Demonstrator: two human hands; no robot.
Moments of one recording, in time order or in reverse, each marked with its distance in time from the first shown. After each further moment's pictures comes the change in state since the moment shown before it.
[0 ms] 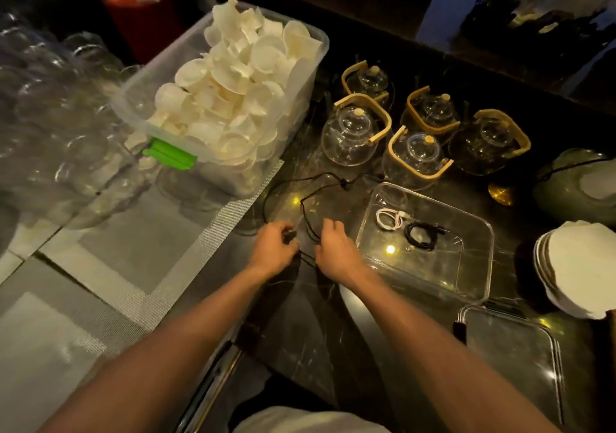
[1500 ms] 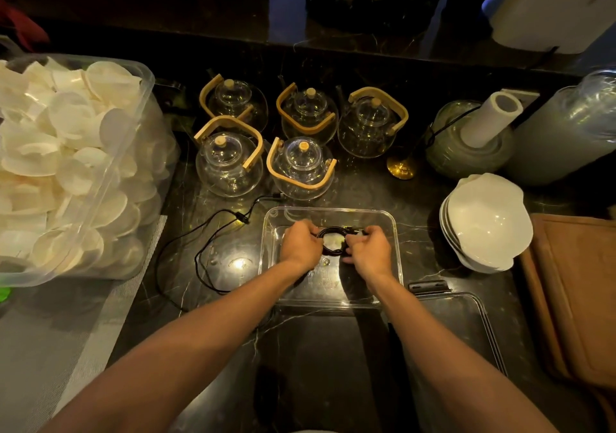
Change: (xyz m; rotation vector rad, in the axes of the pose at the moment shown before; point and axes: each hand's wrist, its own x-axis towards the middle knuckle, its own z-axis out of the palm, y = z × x) left_hand 0.070 0.162 0.179 0.093 -0.309 0.004; right_hand 0.005 0.210 -0.064 1.025 0.579 0.670
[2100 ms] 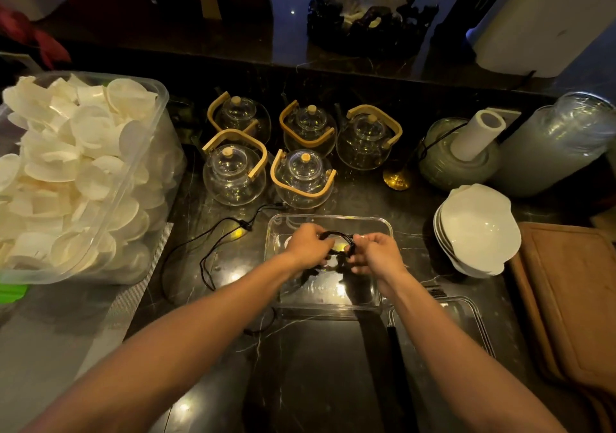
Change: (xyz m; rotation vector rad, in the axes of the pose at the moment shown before) left_hand -0.016 0.025 -0.022 -0.132 -0.263 0.048; right_hand -0.025 -0.028 -0.030 0.226 -0.191 0.097
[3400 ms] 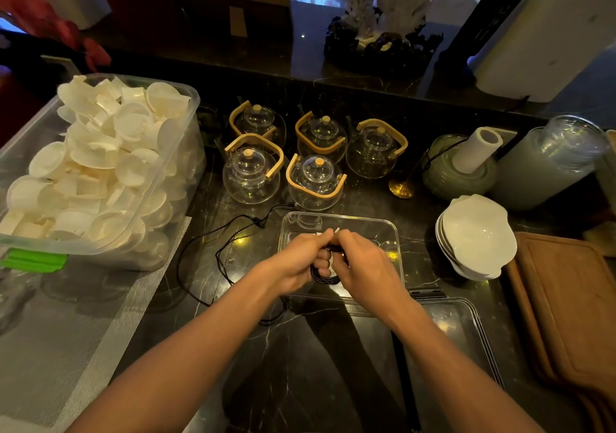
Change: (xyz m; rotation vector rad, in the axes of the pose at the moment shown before) left_hand -0.088 0.013 -0.026 -0.779 -0.268 -0.092; right_hand -0.095 -0.012 0.022 -1.032 -0.070 -1.084
